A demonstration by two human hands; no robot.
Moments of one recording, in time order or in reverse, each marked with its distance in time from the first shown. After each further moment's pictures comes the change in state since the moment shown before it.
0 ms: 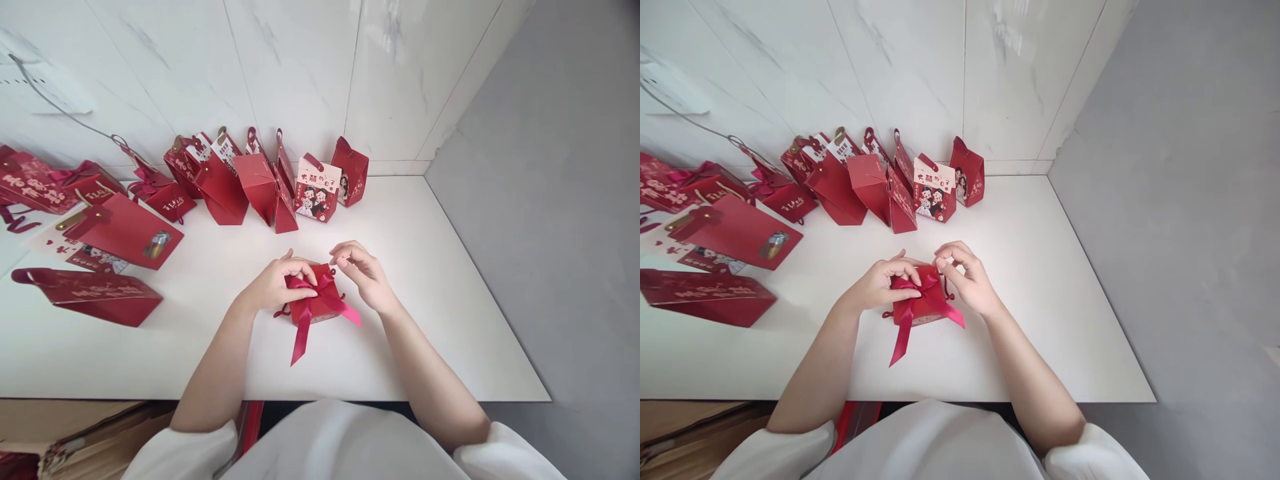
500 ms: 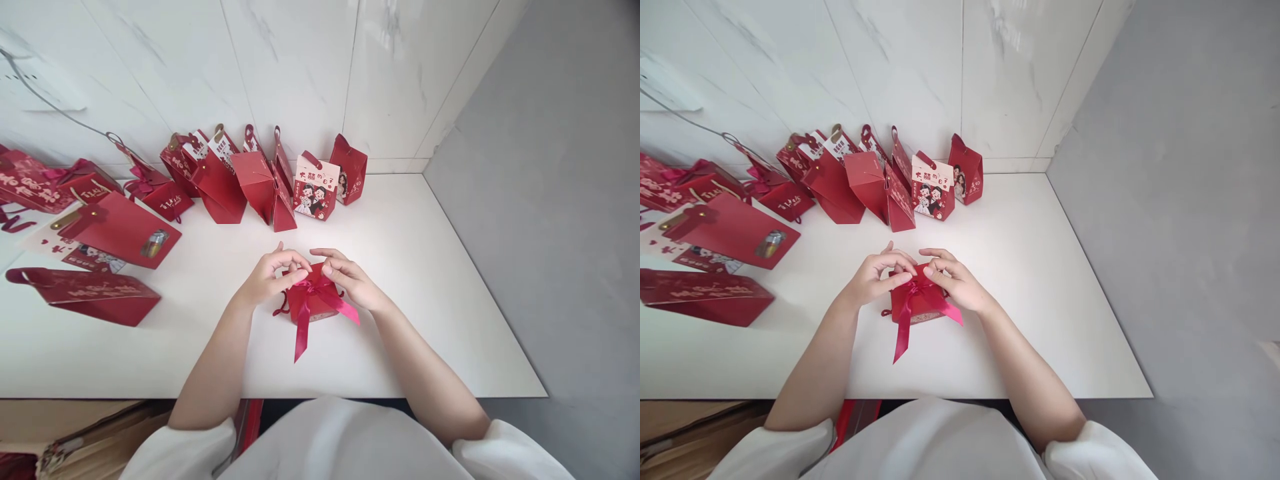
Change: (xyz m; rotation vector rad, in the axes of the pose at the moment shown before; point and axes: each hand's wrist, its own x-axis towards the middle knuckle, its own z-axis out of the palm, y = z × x) left_hand -0.003 0.000 -0.004 -0.024 0.159 -0.009; right_hand 0.003 0.013 0.010 0.174 -0.283 0.206
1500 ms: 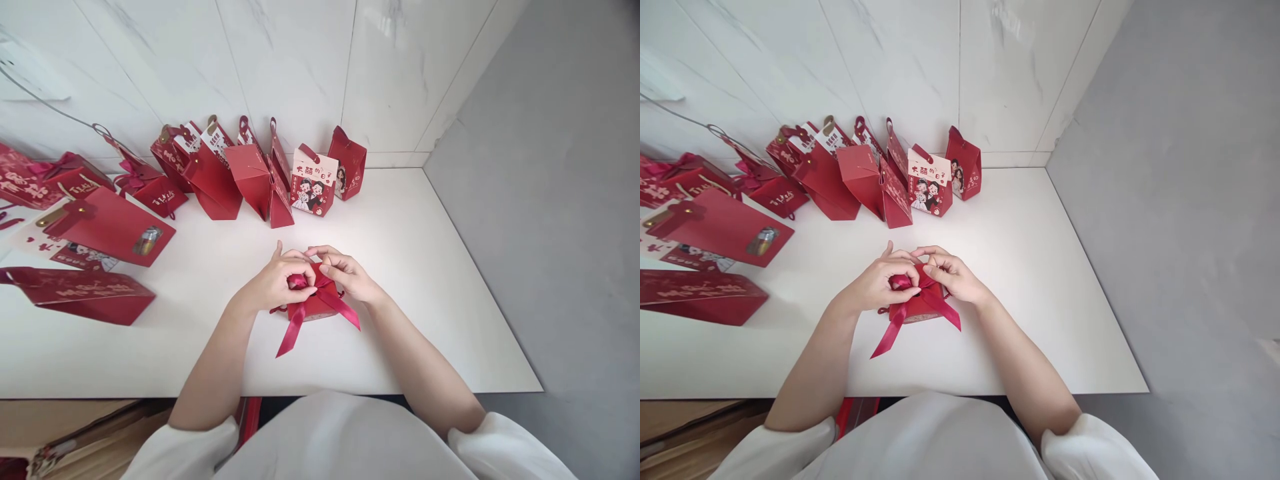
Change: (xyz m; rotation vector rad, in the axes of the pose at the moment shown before) left_hand 0.004 0.013 0.011 0.308 -0.206 0.051; right_hand 0.010 0.023 -0.007 0.095 -0.049 -0.116
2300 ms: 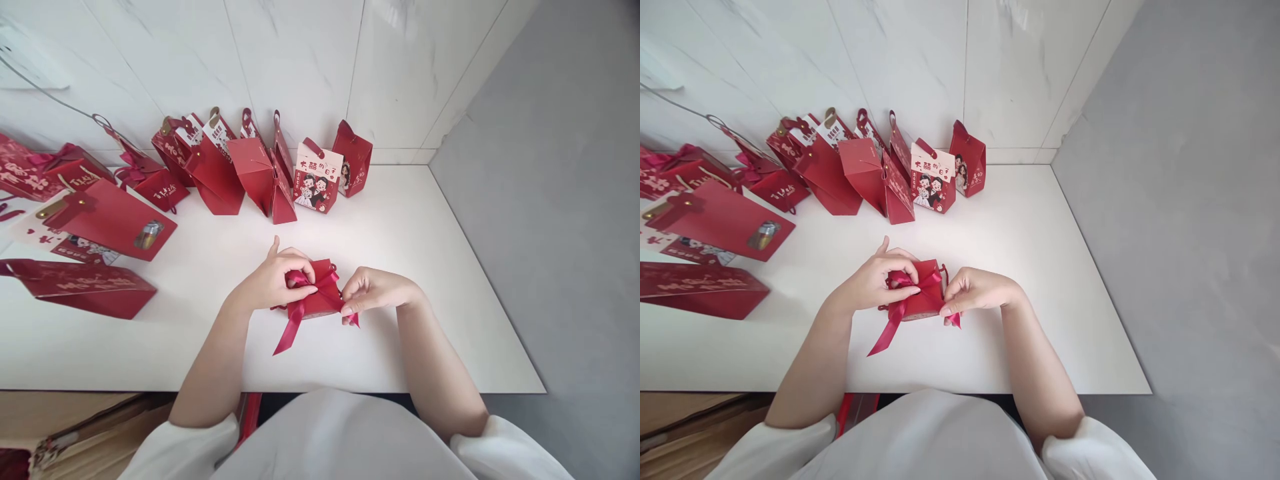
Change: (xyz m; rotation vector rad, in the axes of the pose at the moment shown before) left_hand -0.005 0.005 -0.007 0.003 0.009 -0.067; right_hand -0.020 -0.045 -0.032 -0.034 -0.555 0.553
